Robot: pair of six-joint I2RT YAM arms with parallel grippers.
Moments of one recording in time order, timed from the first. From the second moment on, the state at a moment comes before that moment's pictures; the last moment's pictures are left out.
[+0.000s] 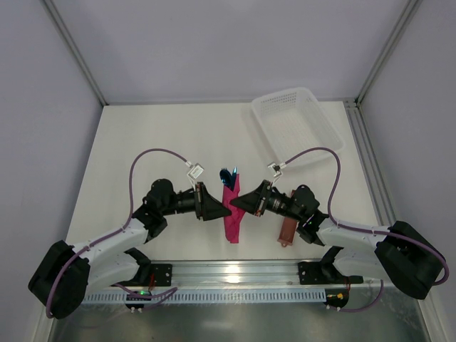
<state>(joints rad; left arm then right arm) -0.63 1.03 0.36 0.55 0.75 -0.81 0.78 1.14 0.28 0.95 -0.40 0.97</state>
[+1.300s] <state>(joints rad) -0.63 1.06 0.34 0.57 0.75 -0.84 0.78 1.14 0.28 0.93 -0.38 0.97</state>
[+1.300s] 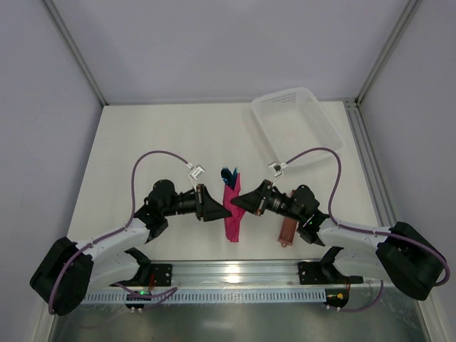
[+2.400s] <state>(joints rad) -0.63 1.17 0.34 0.78 0.83 -0.93 0.78 1.15 0.28 0.97 -0.41 0.98</state>
